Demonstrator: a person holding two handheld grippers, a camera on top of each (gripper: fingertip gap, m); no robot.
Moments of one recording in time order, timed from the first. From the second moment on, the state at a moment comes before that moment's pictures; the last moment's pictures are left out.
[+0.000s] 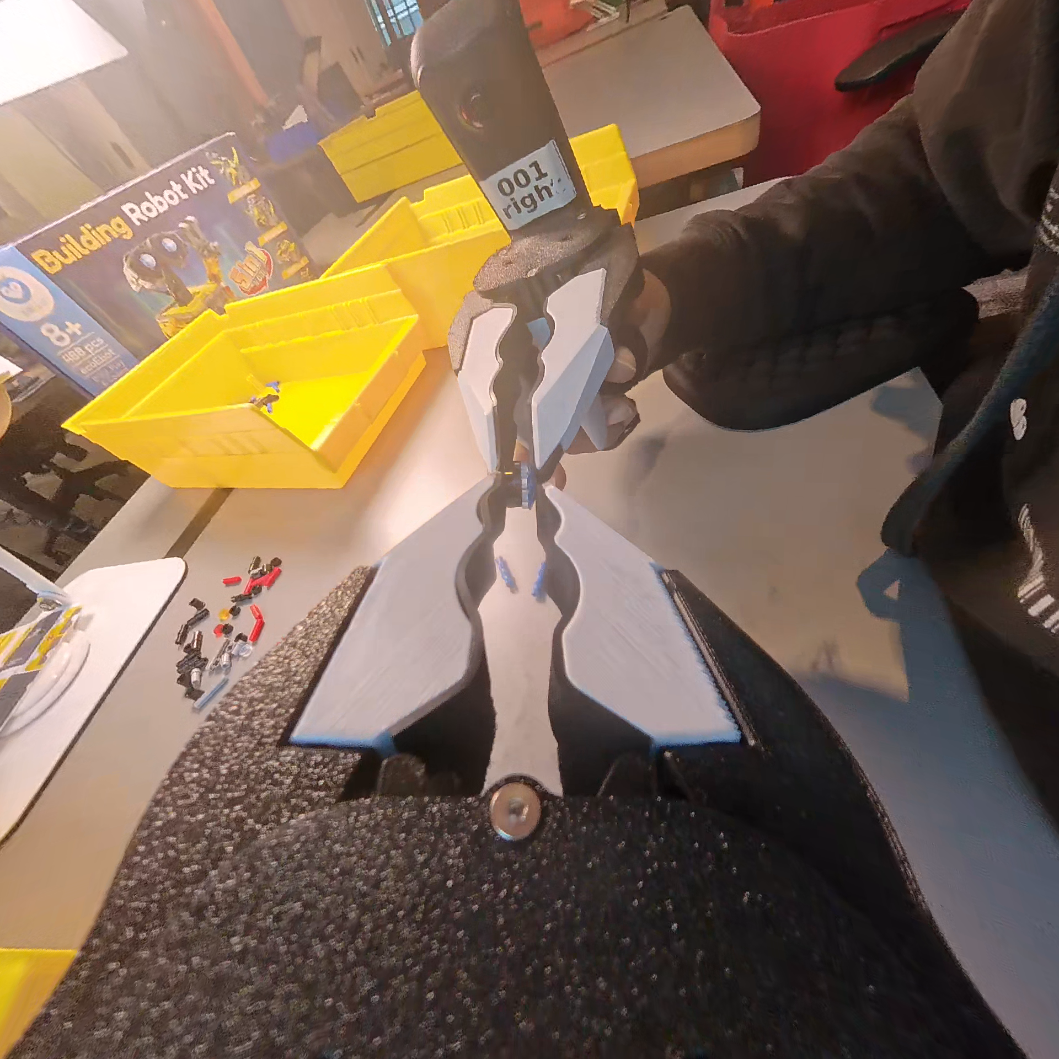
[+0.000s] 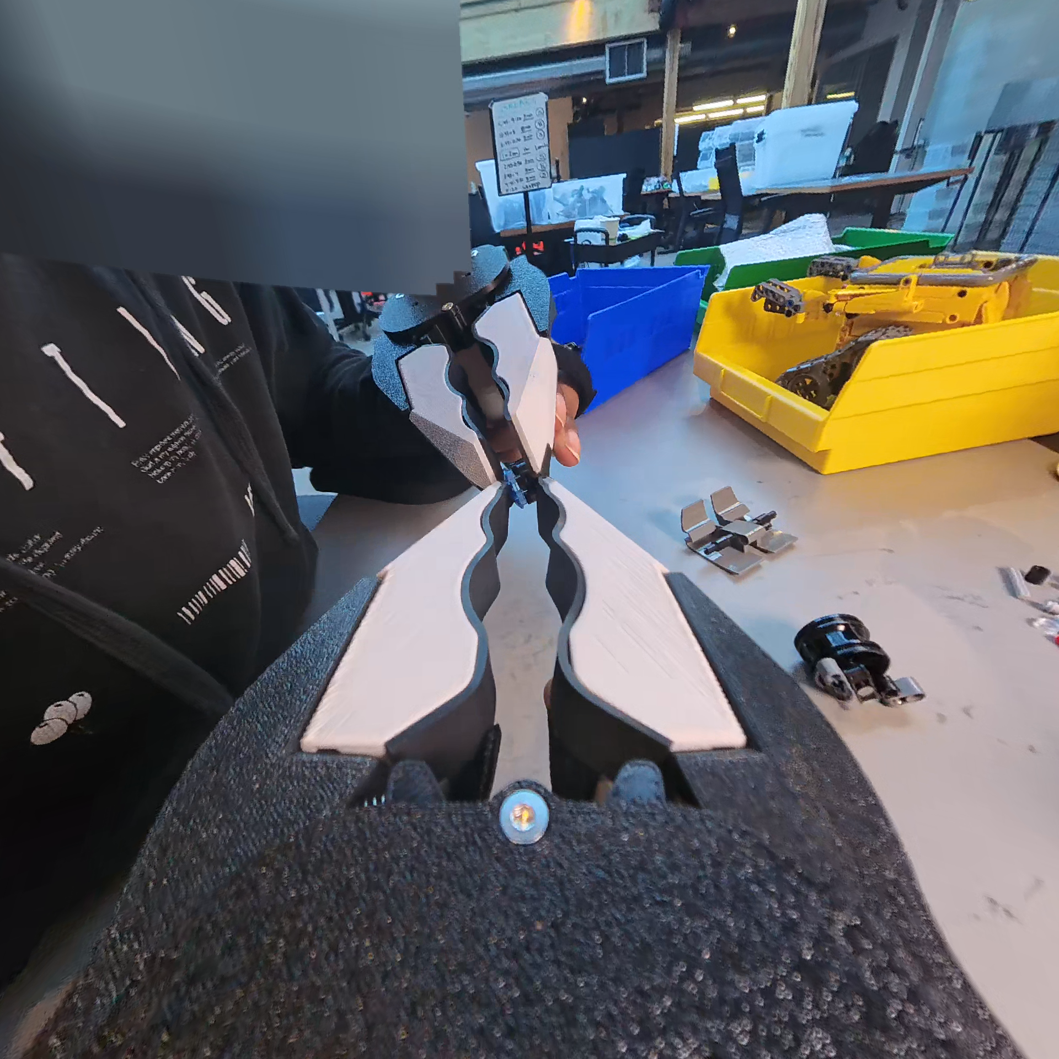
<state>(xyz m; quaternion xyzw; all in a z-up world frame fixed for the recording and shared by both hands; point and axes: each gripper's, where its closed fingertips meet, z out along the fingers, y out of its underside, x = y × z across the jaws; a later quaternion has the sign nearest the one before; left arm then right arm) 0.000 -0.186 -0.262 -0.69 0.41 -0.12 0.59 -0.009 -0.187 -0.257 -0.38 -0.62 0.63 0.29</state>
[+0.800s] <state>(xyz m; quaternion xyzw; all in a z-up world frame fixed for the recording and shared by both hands) -0.004 -0.183 -0.267 -0.71 0.32 -0.27 0.56 -0.013 -0.184 -0.262 -0.41 -0.62 0.61 0.27</state>
